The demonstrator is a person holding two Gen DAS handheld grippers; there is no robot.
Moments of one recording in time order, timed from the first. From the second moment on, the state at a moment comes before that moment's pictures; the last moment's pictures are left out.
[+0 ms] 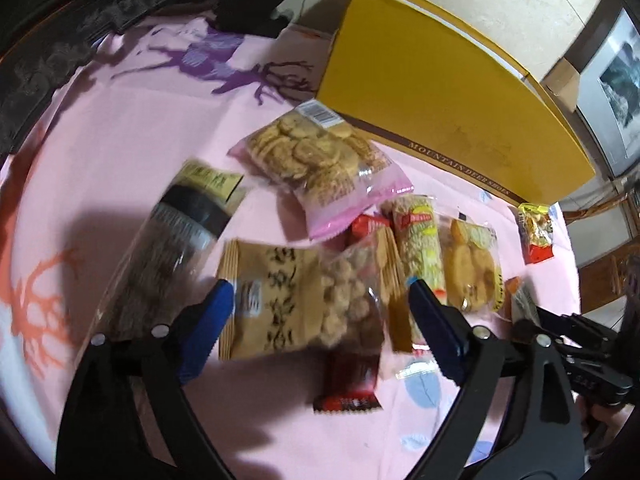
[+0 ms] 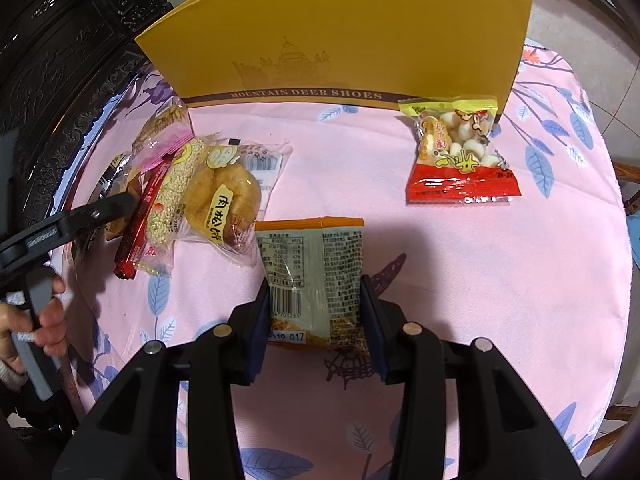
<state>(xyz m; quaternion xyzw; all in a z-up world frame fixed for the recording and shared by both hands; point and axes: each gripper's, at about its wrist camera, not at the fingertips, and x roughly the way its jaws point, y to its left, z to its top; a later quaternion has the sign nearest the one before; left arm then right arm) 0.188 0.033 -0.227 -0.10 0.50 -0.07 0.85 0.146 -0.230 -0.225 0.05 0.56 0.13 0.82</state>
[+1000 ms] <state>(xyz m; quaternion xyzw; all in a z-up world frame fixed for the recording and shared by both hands) 0.079 0.031 -0.201 -0.02 0.51 -0.11 0.85 0.143 -0.229 -0.224 0.05 0.55 0.12 0.82</state>
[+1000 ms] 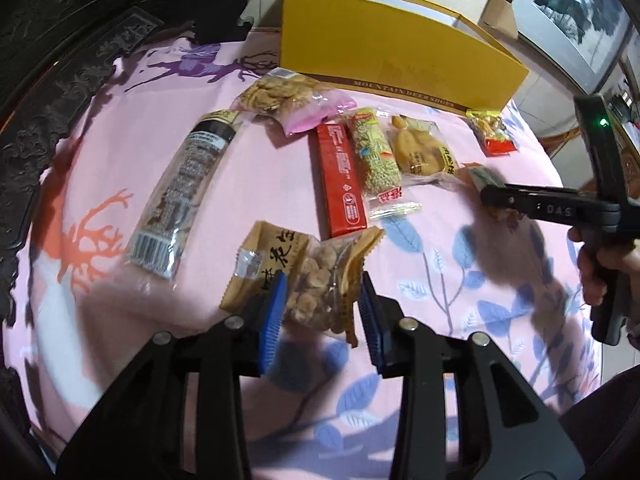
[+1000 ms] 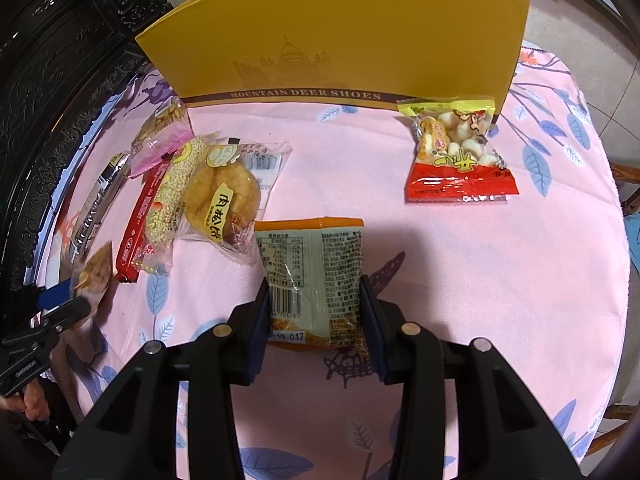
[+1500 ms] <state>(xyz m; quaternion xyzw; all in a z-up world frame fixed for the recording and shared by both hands) 0.100 0.035 -0.227 -0.18 0.58 0.01 0.80 0.142 -0.228 -0.224 0.05 0.55 0.12 0.82</state>
